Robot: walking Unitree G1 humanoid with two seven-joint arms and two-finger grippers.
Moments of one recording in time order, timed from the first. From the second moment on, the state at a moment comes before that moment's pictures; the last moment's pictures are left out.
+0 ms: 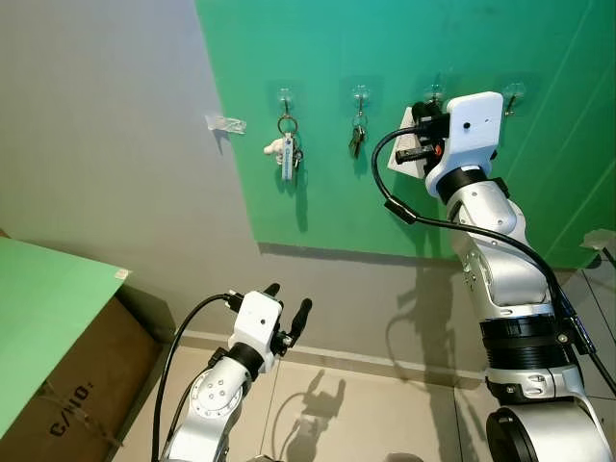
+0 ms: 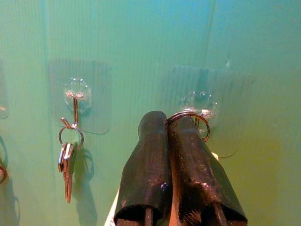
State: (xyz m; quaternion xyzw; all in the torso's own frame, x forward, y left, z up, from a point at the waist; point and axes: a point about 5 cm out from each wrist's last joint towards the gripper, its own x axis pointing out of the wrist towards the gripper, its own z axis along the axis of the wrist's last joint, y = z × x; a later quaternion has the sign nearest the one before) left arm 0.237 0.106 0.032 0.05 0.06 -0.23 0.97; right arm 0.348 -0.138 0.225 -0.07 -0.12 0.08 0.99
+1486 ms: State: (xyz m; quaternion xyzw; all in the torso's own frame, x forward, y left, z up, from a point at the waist) left arm 0.236 0.105 0.031 0.05 0.06 -0.23 0.97; right arm 0.347 -0.135 0.221 -0.05 -0.08 0.10 0.99
